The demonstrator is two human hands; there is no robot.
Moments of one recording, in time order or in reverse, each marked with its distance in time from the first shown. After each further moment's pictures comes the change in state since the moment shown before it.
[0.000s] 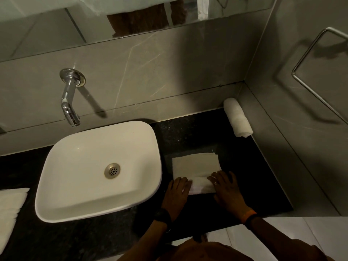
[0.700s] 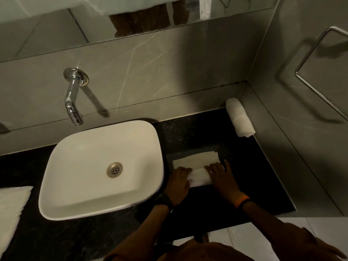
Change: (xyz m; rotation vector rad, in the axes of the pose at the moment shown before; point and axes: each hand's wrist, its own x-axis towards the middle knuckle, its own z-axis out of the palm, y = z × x) left_hand 0.033 -0.014 -0.030 -0.463 -0.098 -0.178; right_hand 0.046 -0.003 -0.015 -0.135 -0.057 -0.010
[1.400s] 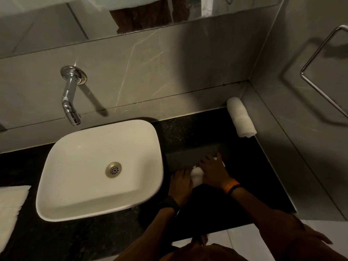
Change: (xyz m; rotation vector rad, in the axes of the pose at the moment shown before) left_hand 0.009 0.022 0.008 0.124 -0.008 -0.153; right_hand 0.035 -0.011 -0.042 0.093 0.061 -0.084
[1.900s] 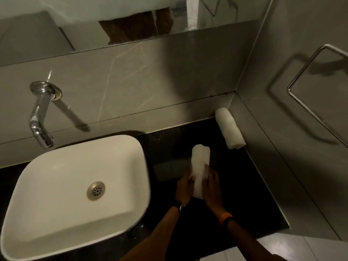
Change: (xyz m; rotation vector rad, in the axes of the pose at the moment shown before) left_hand 0.061 0.044 -0.002 -0.690 -0.064 -0.257; right_hand -0.010 -0.005 0.029 1.074 0.475 0.631
